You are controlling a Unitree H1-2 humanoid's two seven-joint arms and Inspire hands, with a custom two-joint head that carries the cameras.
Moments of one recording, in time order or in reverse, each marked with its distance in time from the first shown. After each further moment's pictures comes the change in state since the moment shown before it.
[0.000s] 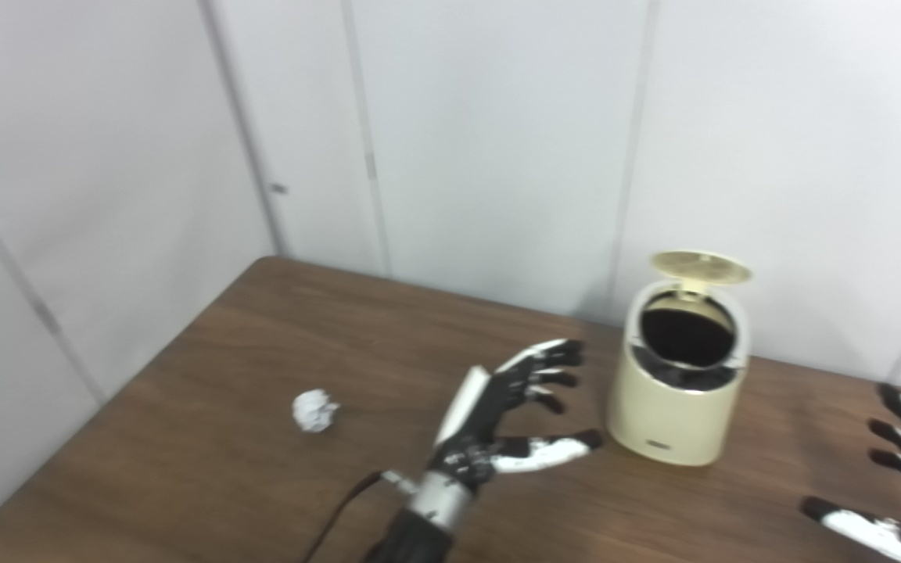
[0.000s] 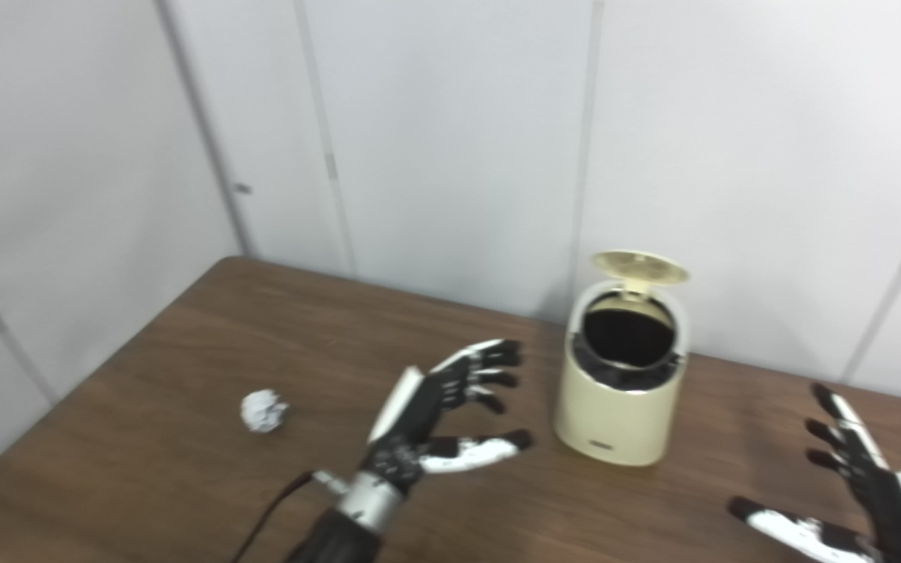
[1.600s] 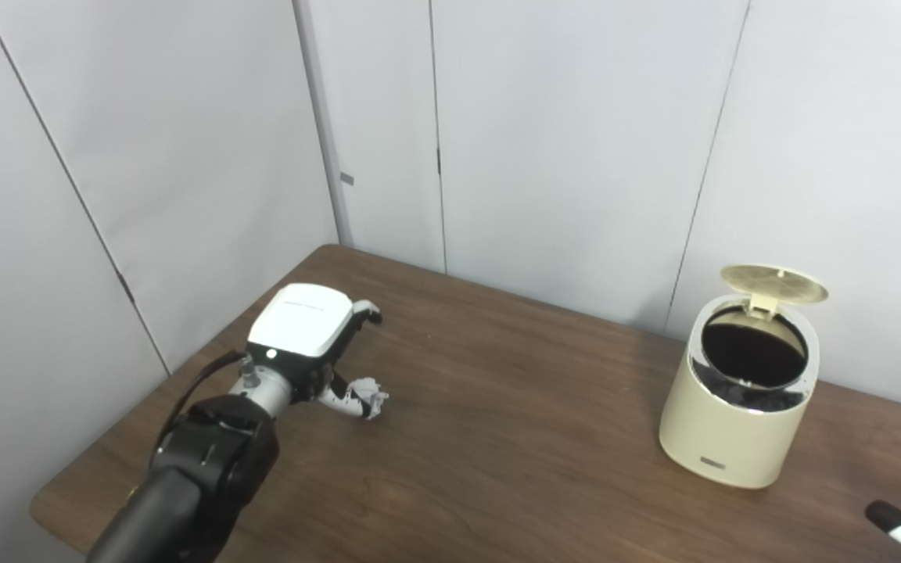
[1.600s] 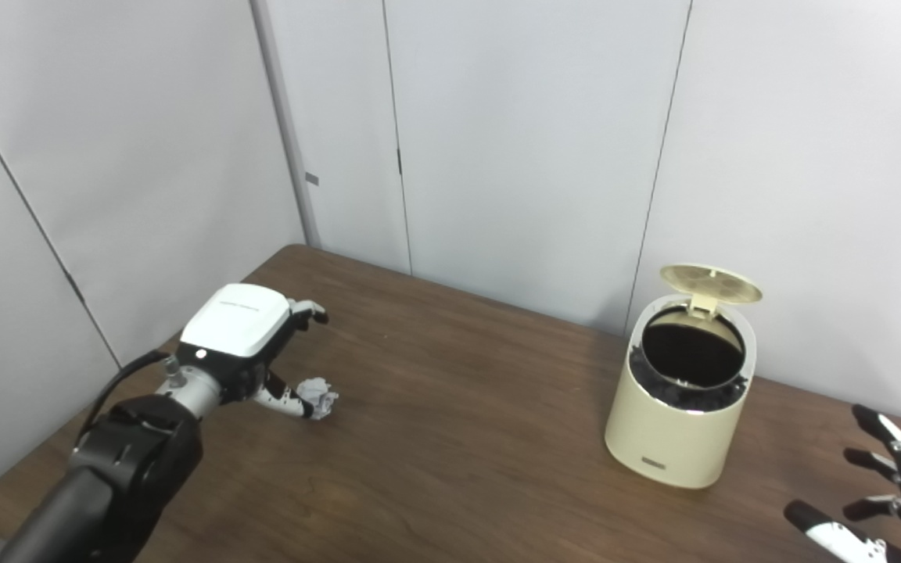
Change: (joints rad) left arm 0.087 0.585 0.203 -0.349 0.940 0.405 -0.545; right arm -0.029 -0.032 0.033 -0.016 -0.030 0.018 0.025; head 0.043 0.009
